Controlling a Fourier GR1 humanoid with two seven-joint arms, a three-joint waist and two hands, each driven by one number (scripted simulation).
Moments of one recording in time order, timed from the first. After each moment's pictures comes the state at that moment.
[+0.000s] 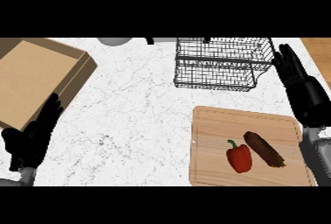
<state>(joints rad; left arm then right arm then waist) -0.02 0.58 -0.26 -1.47 0.38 0.32 -0.02 -0.30 -0.43 0.06 -1.51 -0.24 -0.06 -0.03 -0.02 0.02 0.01</state>
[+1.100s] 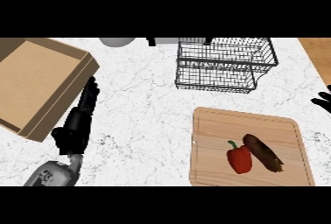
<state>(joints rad) -0.18 0.36 -0.38 -1.52 0.21 0.48 -0.04 -0.15 -0.64 -0.20 -1.25 -0.89 0.96 -0.06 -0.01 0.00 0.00</state>
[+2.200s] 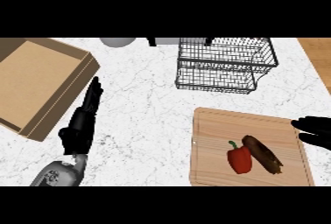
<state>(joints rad) -0.18 0.32 -0.37 -1.53 0.15 0.48 -0.01 -0.07 -0.78 -0.21 -2.17 -0.10 0.95 0.07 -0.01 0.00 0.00</state>
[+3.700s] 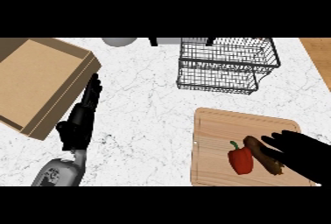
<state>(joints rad) -0.17 0.21 -0.23 -1.53 0.03 0.34 0.03 0.05 -0.68 0.01 -2.24 0.59 0.93 -0.09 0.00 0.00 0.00</state>
